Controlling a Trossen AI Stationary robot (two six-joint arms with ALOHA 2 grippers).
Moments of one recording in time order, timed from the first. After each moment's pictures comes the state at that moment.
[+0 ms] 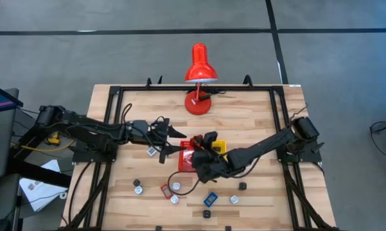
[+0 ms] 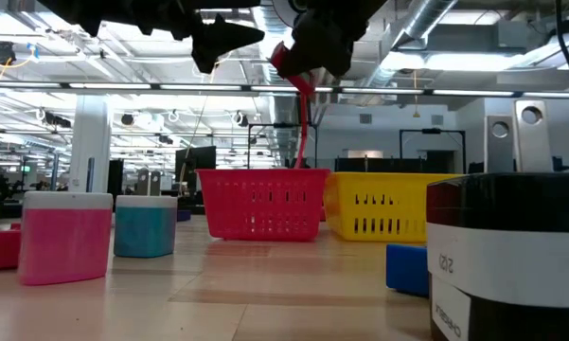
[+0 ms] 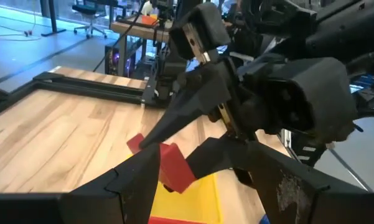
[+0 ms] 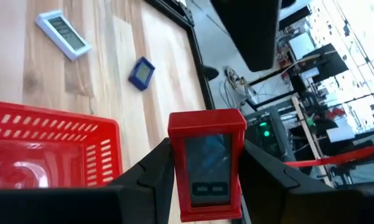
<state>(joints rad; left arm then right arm) -0.09 1.23 0.62 0.48 -0.06 -0.20 0.39 1.87 1.39 -0.37 1.07 -0.18</state>
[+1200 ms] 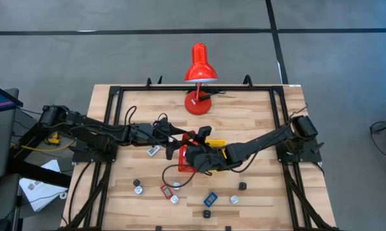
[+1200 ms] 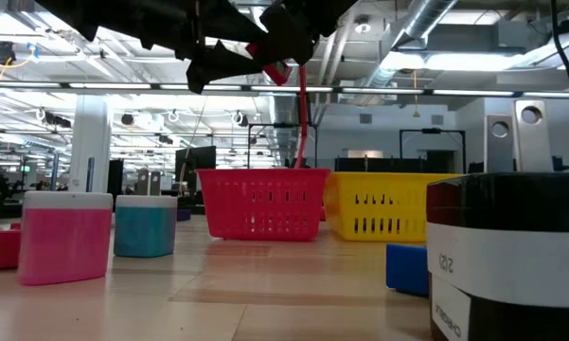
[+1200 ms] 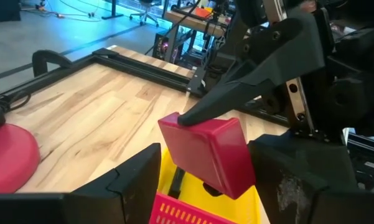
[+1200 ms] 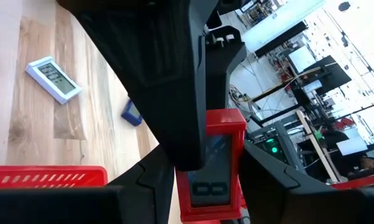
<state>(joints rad) -0.09 1.29 0.63 0.46 -0.29 -0.32 0.34 1.87 1.39 -0.13 0.99 -0.33</state>
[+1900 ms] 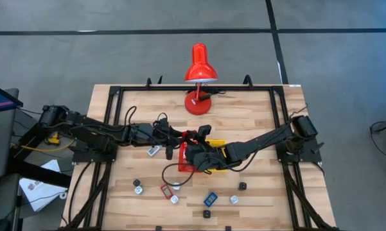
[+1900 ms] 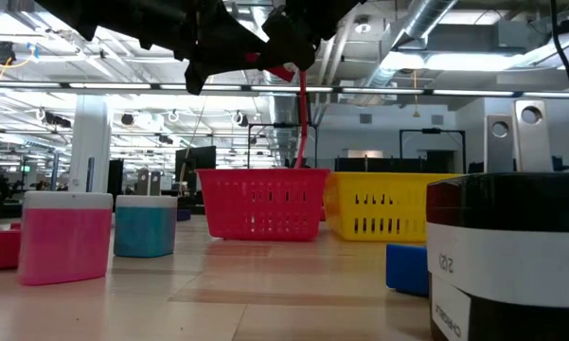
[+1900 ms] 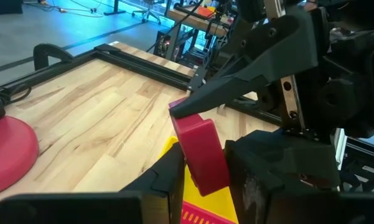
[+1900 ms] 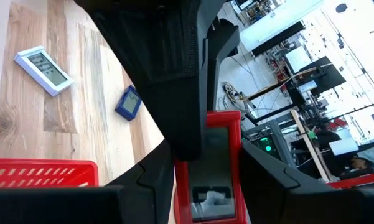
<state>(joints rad) -0.09 1.29 0.62 0.46 -0.30 -0.34 0.34 1.87 1.39 -0.13 0.99 -0.35</state>
